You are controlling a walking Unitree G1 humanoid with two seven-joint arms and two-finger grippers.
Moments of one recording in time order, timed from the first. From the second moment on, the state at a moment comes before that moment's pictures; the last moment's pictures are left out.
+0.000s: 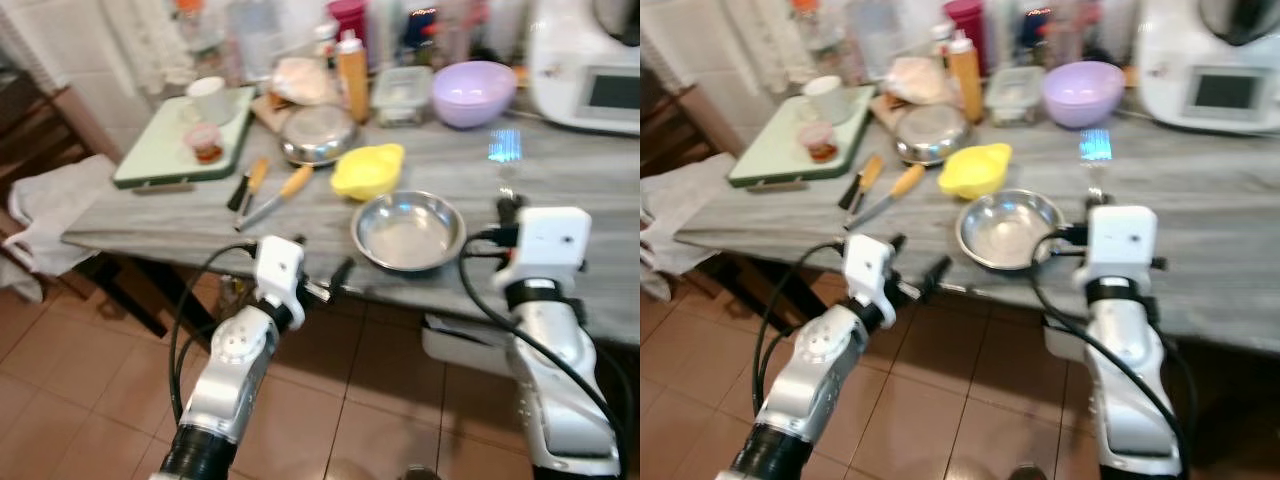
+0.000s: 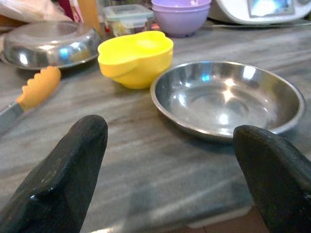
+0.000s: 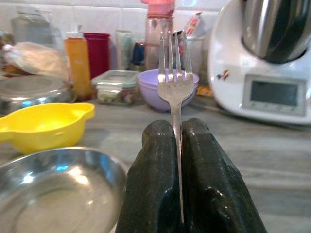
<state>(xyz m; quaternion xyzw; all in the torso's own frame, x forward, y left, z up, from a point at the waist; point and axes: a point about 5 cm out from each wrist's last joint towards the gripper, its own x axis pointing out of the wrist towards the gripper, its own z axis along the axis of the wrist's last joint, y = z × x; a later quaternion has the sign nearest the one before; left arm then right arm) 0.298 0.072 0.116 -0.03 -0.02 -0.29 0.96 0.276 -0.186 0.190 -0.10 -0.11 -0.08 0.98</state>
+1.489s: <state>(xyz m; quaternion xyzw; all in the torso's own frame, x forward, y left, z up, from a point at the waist) 0.278 0.085 0.112 -0.04 0.02 -0.36 0.93 0.274 -0.214 0.177 -0.07 -0.06 -0.16 0.98</state>
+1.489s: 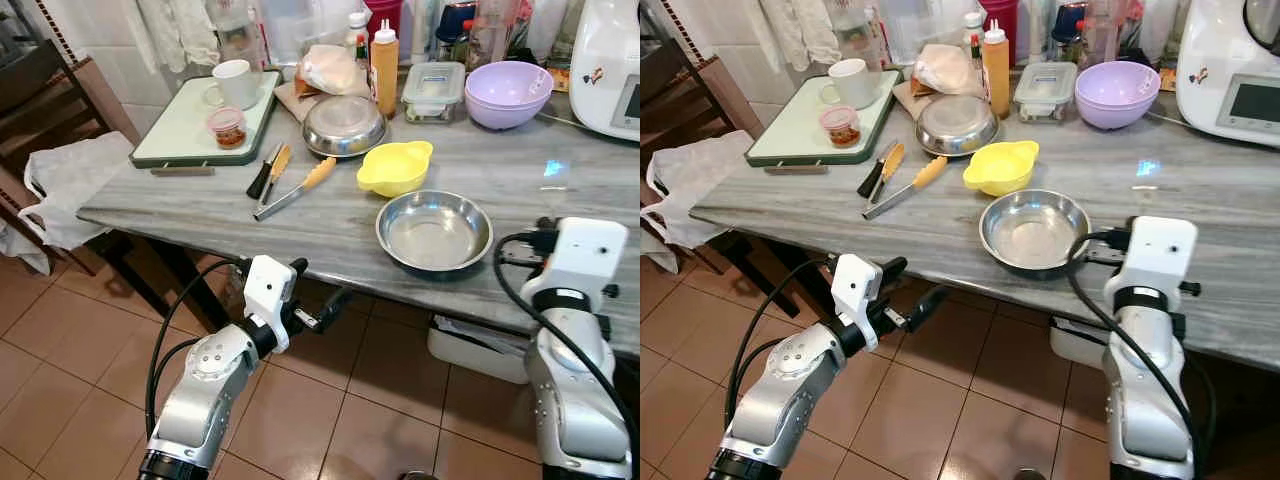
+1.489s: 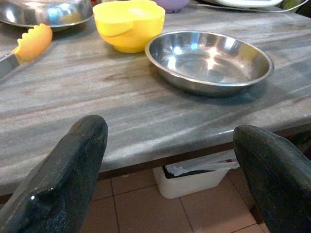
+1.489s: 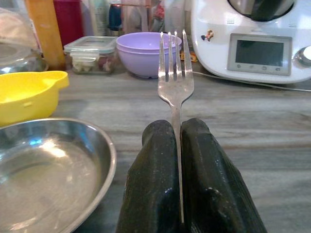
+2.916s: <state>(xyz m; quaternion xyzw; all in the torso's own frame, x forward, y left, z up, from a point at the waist) 0.302 0.114 0.120 0.00 0.00 -0.24 0.97 0.297 -0.186 0.172 0.01 -0.05 -0.08 1.00</state>
